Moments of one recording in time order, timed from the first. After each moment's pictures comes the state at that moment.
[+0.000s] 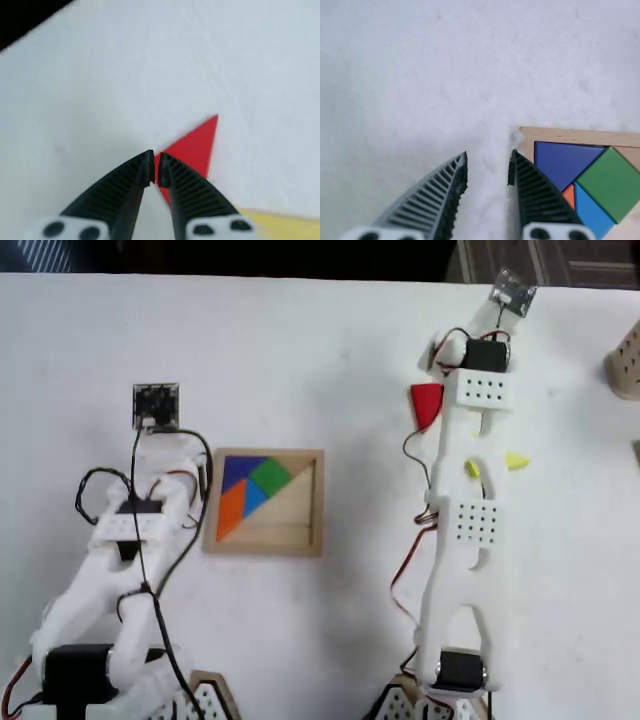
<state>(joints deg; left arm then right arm) -7.5 -17.5 61.5 13.1 0.9 2.2 68.2 -89.2 83.3 -21.9</state>
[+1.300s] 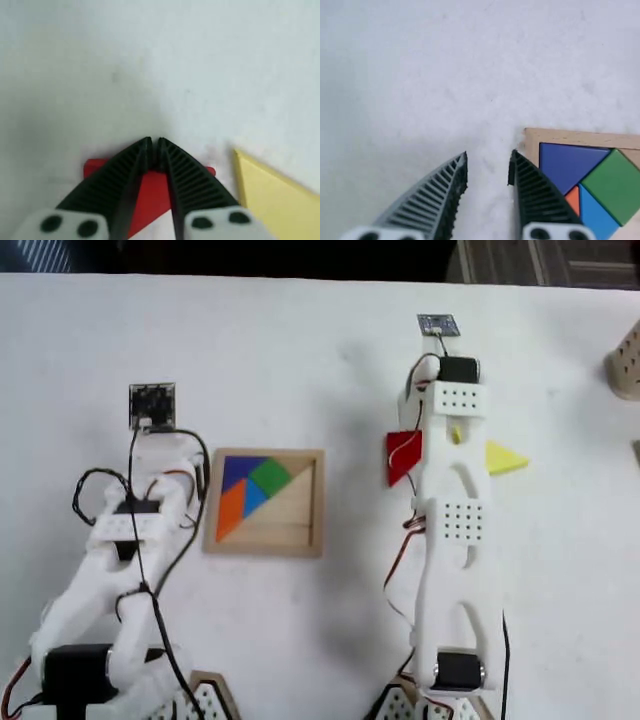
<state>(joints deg) -8.3 -17.5 61.5 13.1 0.9 -1.0 76.3 -85.8 96.7 7.3</state>
